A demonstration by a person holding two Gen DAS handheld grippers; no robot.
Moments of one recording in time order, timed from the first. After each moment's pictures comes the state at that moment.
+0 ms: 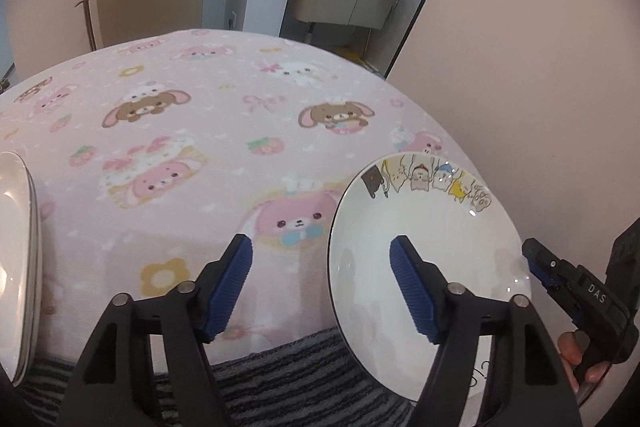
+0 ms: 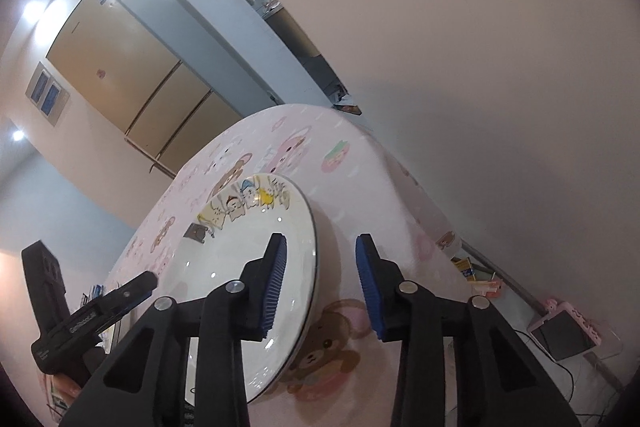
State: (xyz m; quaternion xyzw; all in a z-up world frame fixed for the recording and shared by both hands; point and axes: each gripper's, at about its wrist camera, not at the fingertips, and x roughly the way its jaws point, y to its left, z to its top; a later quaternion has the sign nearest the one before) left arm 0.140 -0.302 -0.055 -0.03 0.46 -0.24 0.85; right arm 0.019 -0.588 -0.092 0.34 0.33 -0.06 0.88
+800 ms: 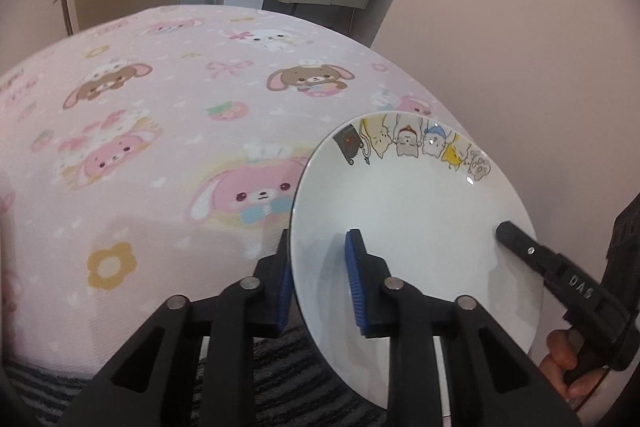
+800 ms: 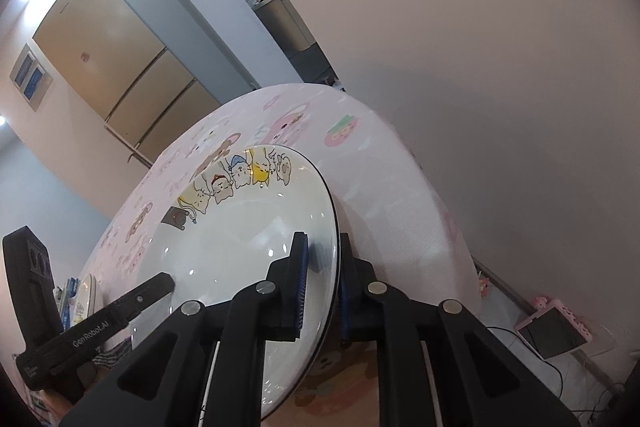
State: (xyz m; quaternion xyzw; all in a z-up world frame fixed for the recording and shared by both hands) left arm 0.140 -0.315 -0.081 -0.03 0.48 -0.27 0.83; right arm 0.032 -0.563 -0.101 0.31 0.34 -0.11 0.88
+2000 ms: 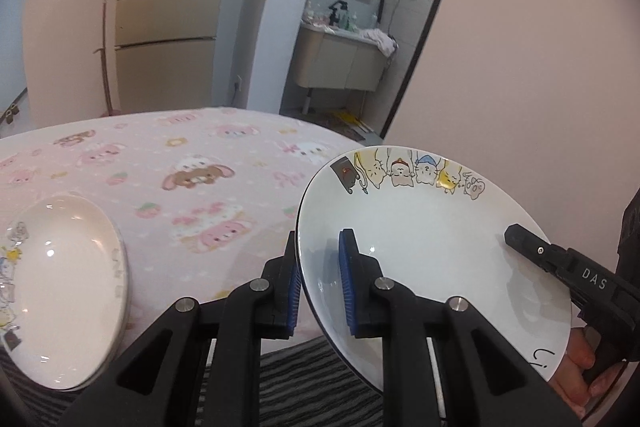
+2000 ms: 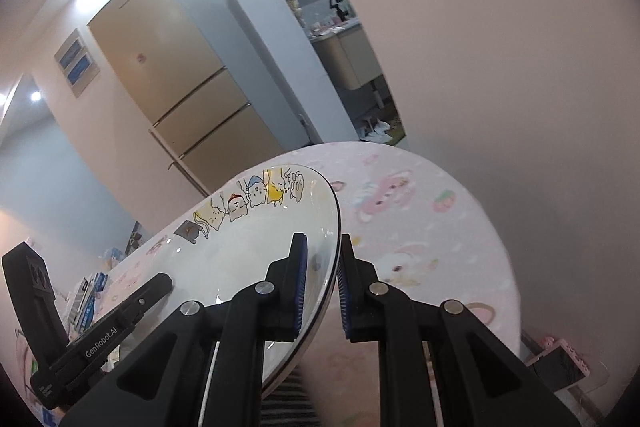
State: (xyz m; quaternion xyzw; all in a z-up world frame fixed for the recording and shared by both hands) left arm 0.102 -0.234 0.015 -0.05 0.34 -0.24 0.91; right arm 0.022 -0.487 0.009 0.25 0.27 -0.05 0.93
